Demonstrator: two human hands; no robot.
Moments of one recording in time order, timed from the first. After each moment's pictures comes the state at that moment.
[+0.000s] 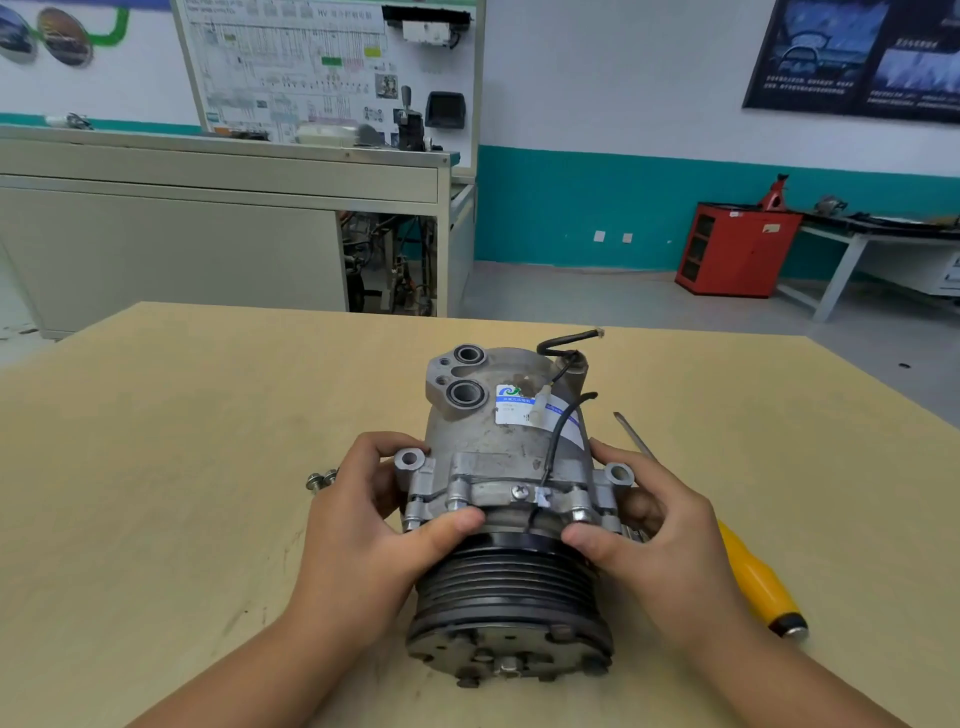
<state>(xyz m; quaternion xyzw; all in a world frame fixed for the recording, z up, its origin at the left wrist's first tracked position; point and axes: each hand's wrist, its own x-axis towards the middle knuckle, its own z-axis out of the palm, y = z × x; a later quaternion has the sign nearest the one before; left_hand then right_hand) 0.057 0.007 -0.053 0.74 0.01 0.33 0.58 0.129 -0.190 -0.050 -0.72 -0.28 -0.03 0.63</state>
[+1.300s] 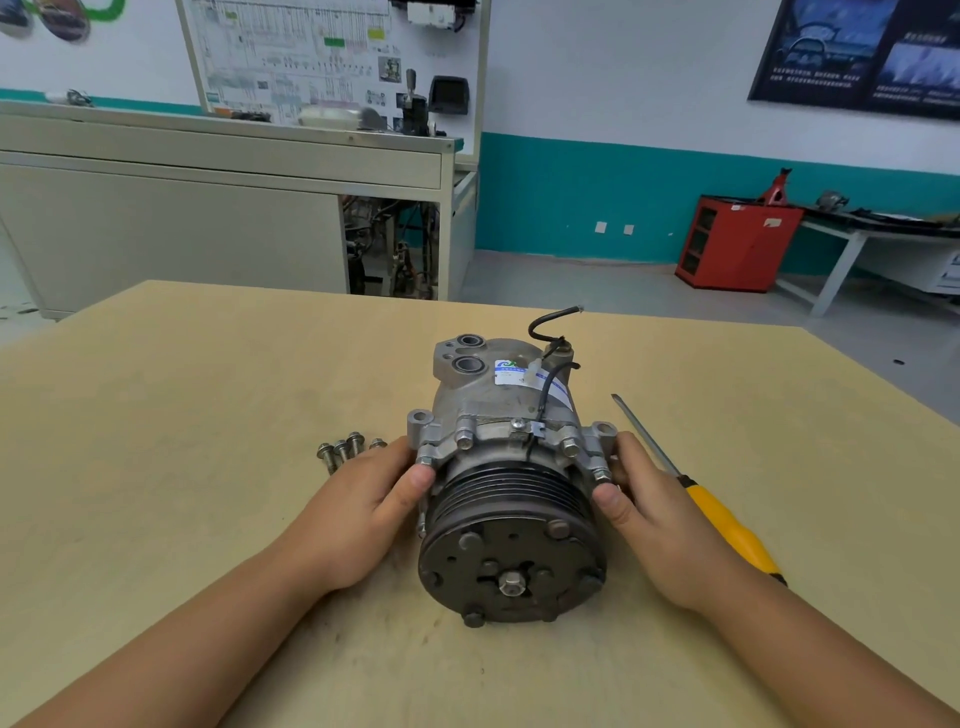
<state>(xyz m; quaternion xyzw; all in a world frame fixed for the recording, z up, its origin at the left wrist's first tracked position) 0.063 0.046 -0.068 0.91 -0.07 0.18 0.37 0.147 -0.208 -0.061 -0.82 -0.36 -0.01 0.44</state>
